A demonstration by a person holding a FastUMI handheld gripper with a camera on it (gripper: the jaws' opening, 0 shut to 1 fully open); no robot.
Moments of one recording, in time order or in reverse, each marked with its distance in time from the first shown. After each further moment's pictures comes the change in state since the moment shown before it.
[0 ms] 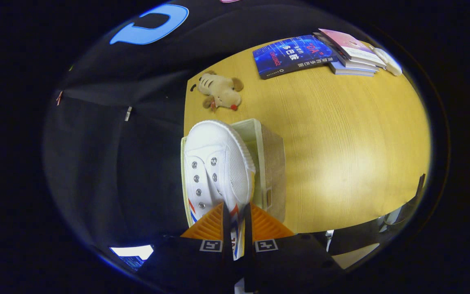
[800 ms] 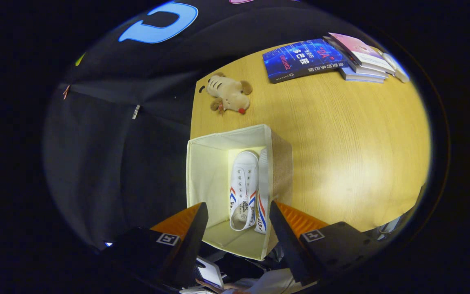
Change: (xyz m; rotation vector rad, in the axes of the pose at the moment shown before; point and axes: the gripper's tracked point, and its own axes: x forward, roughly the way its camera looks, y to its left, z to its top) arm -0.002 0.007 0.008 -0.064 -0.033 0.072
